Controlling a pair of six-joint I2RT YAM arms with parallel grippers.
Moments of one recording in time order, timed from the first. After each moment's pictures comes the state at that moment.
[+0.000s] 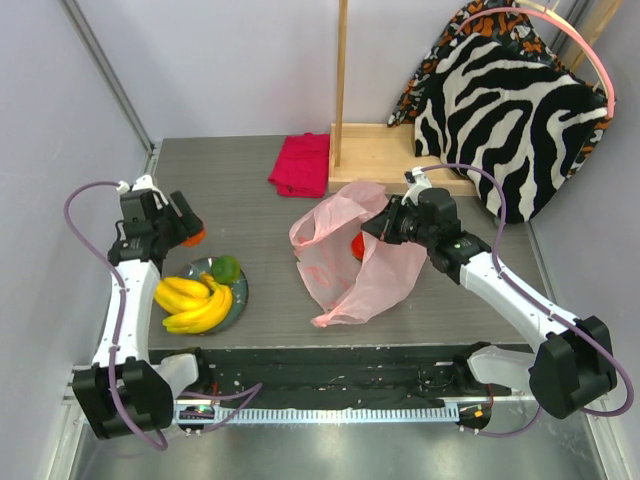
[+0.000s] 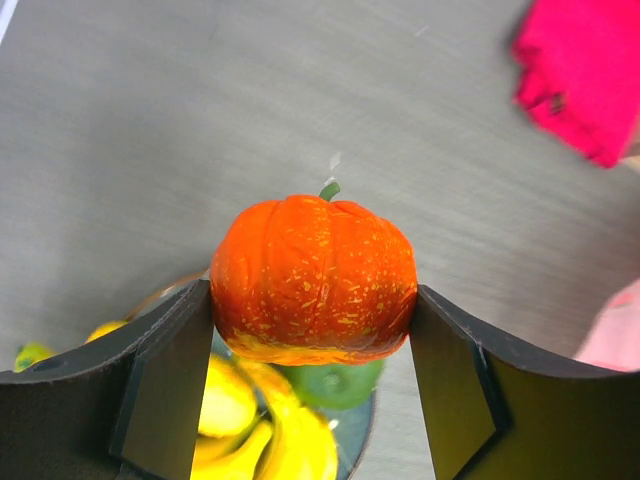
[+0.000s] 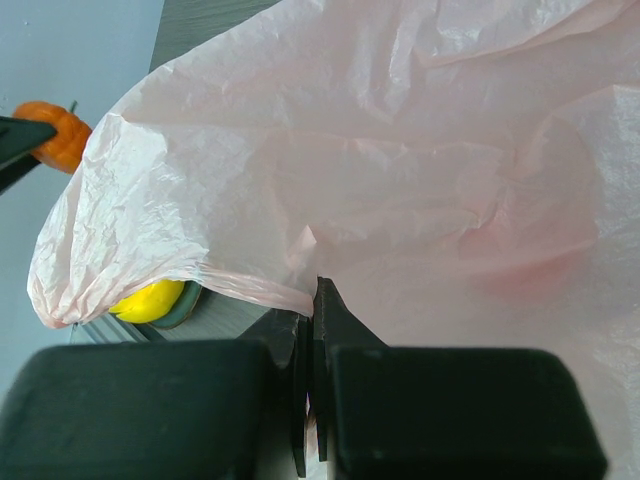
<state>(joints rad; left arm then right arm) 0.18 1.10 0.92 -0.52 0.07 -0.33 0.43 1.18 0.83 -0.07 -0.28 0.62</state>
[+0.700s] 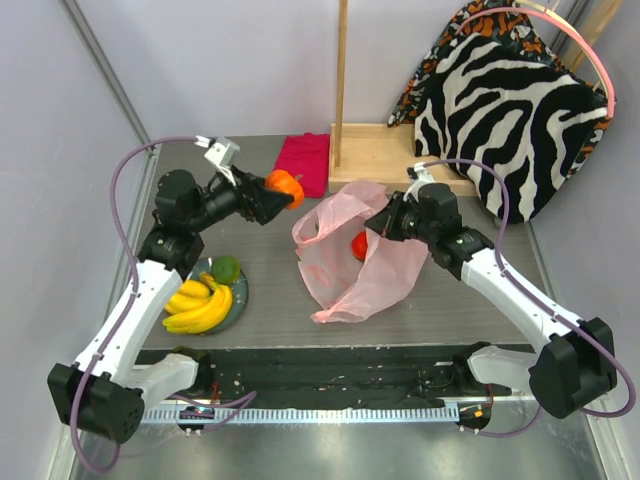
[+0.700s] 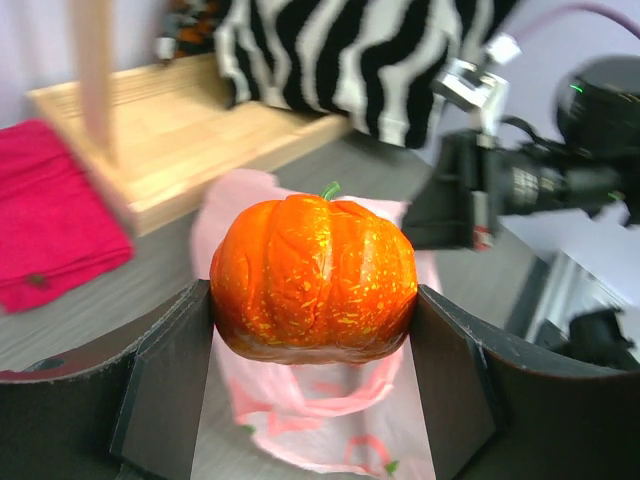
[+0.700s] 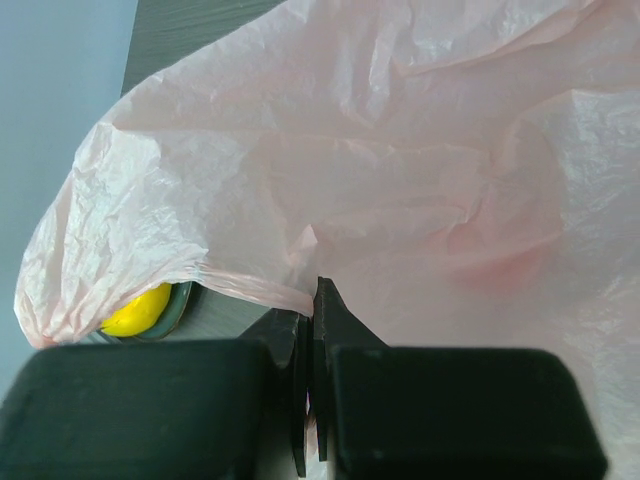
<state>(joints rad) -0.27 1.07 1.01 0.02 0.61 -0.31 0.43 1.19 0.88 -0.15 -0.22 0.61</state>
